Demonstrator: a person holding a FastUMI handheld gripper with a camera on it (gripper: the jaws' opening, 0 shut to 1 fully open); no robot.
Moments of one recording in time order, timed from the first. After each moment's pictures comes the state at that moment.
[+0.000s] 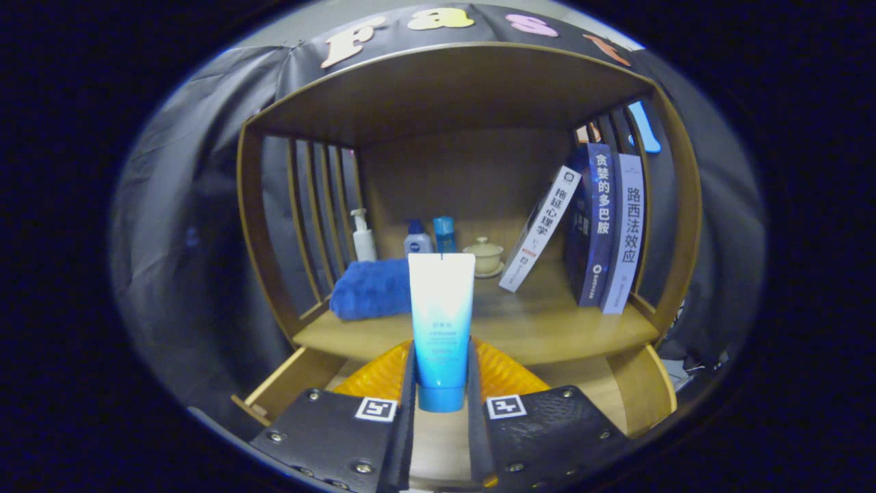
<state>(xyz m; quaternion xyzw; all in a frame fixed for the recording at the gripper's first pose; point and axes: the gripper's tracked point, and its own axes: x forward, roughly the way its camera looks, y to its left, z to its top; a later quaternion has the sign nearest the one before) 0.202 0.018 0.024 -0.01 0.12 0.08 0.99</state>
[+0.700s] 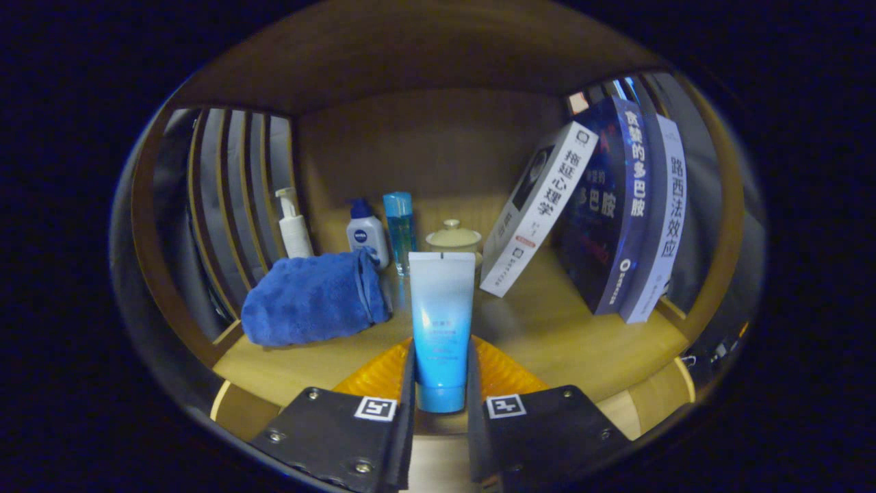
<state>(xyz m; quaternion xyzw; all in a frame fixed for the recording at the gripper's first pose) 0.305 0.013 -0.036 -0.01 0.17 0.00 0.98</state>
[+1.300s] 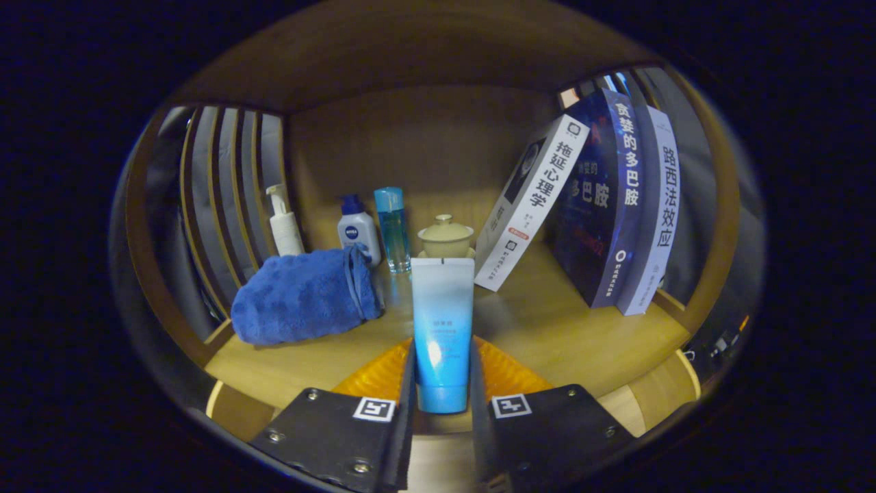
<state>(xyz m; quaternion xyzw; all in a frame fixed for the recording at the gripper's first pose) 0.305 0.000 -0.040 -0.04 0.17 -0.02 0.98</state>
